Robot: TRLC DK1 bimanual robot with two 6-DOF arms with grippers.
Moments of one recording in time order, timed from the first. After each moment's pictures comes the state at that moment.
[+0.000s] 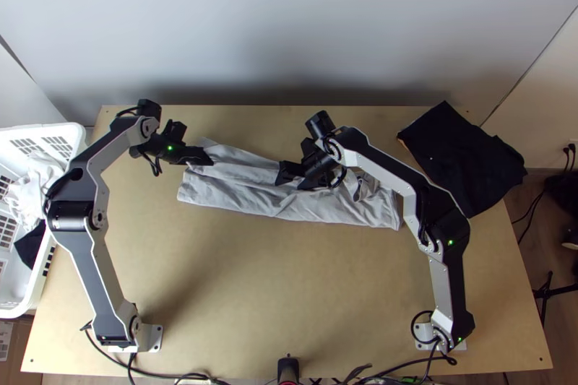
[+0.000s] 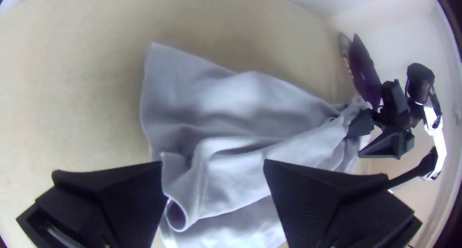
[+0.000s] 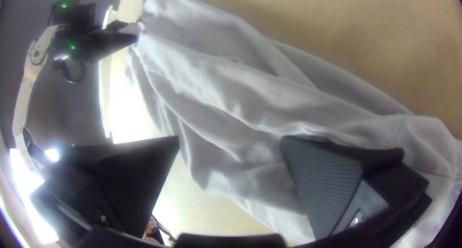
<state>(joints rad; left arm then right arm) 0.06 2.16 1.66 -0.83 0.56 0.26 0.59 2.18 1.77 -0.75 -0.56 0.50</state>
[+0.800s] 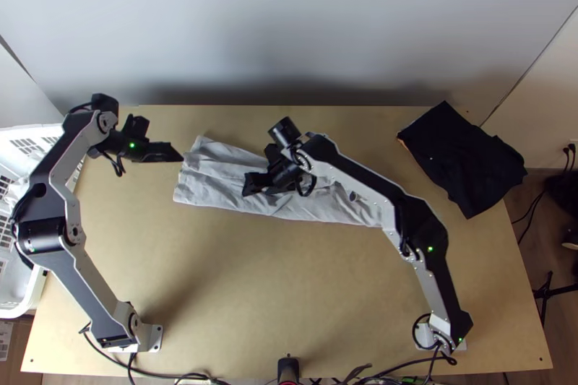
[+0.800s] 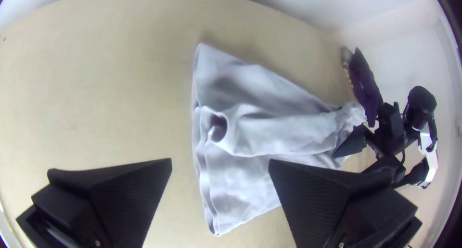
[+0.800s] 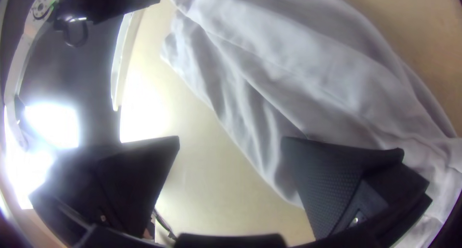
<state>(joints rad) 0.19 1.98 1.63 -0.98 0.58 0.33 0.76 2.25 1.94 -0.75 -0.56 0.48</state>
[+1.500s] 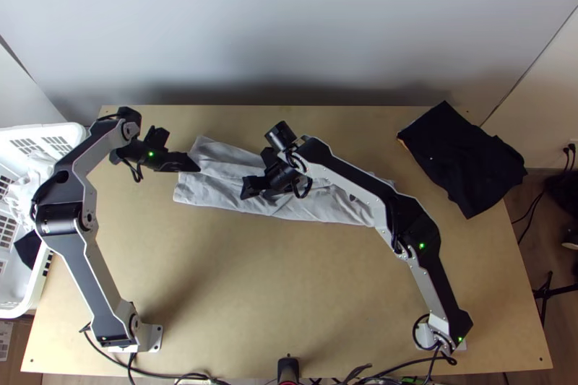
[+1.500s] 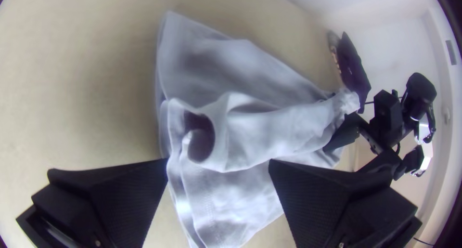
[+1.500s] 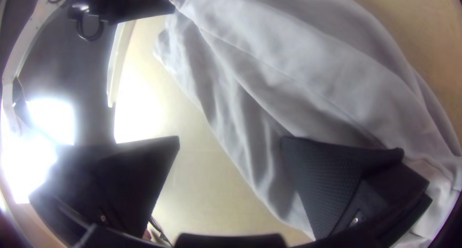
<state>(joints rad) 0.14 2.12 1.61 -0.94 0.68 0.38 0.76 2.30 1.97 -0.73 -0.56 0.45</state>
